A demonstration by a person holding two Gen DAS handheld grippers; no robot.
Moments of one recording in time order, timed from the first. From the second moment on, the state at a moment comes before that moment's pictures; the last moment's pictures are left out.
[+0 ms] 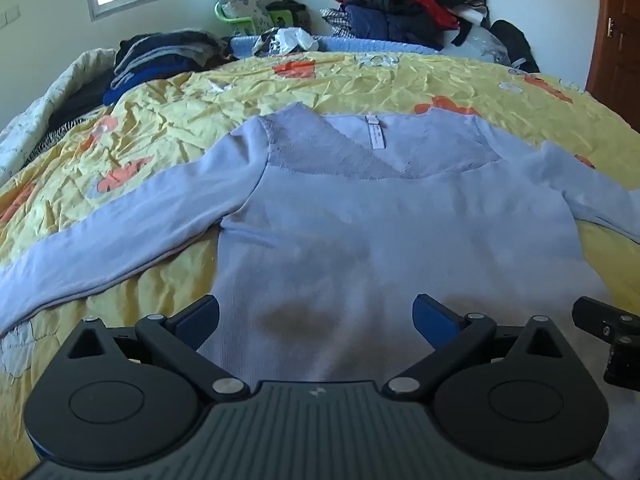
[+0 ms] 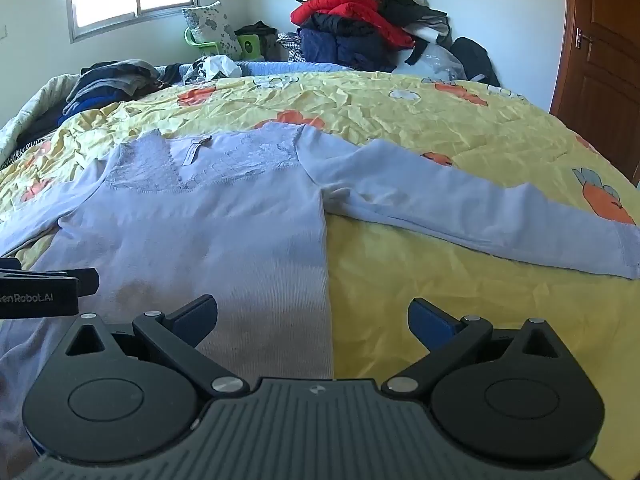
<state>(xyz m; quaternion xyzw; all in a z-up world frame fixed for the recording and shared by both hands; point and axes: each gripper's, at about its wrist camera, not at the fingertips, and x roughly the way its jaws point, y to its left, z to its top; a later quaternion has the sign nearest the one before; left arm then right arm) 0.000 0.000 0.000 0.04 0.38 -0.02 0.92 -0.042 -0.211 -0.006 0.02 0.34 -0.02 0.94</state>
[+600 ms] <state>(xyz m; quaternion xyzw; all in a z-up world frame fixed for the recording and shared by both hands) -0.004 -0.007 0.004 0.04 0.38 -0.02 0.92 -0.042 -0.218 -0.005 0.04 0.34 -0.02 0.94</state>
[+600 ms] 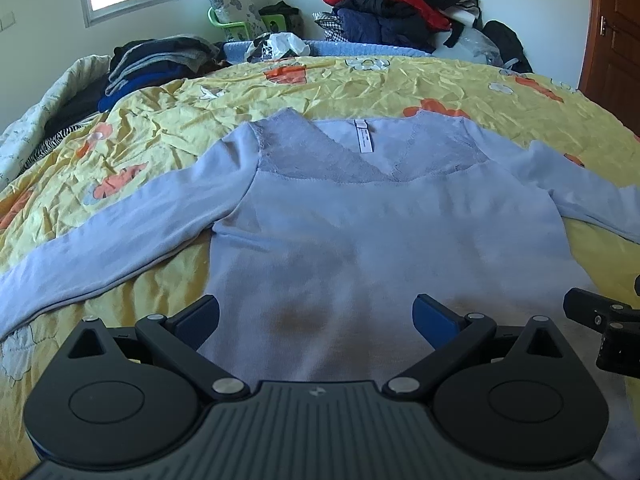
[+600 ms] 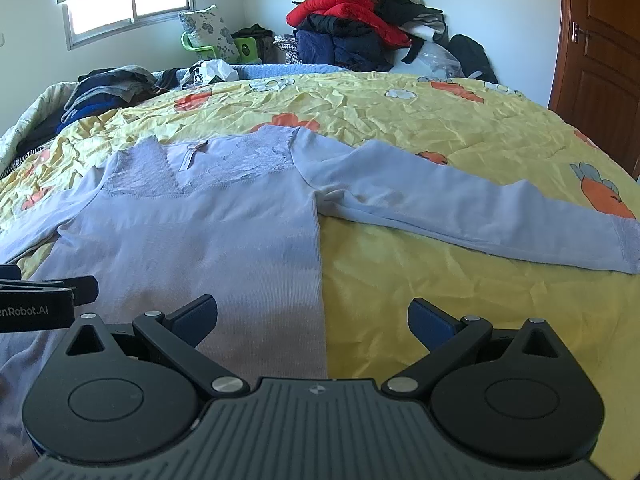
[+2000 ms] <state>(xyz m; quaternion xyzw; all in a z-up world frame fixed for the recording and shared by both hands) 0.004 -0.021 0.004 0.02 0.40 -0.04 0.92 -0.072 -0.394 -0.017 0.17 0.25 -0.18 0.94</state>
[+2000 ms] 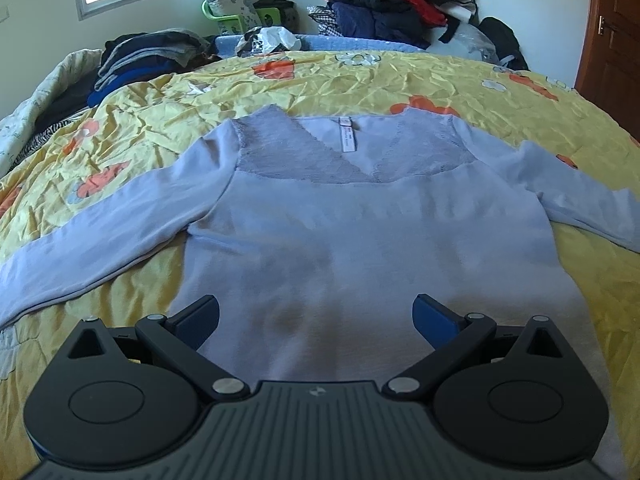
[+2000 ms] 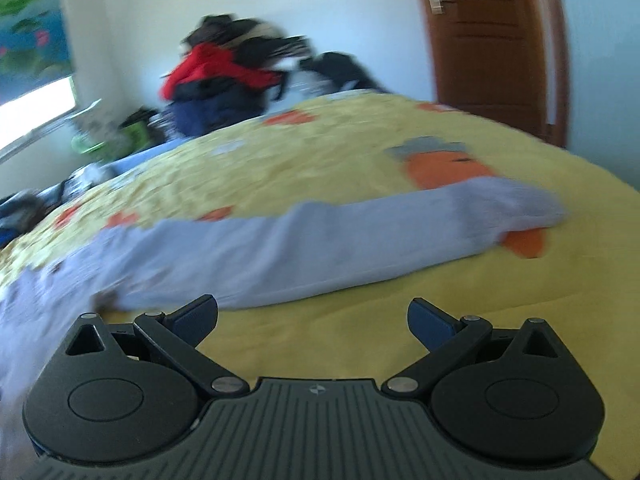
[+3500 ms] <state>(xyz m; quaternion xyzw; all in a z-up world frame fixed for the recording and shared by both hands) 0.046 -0.007 -0.001 0.04 0.40 0.01 0.91 0.022 -0.449 -0.013 0.37 0.15 -0.07 0.91</state>
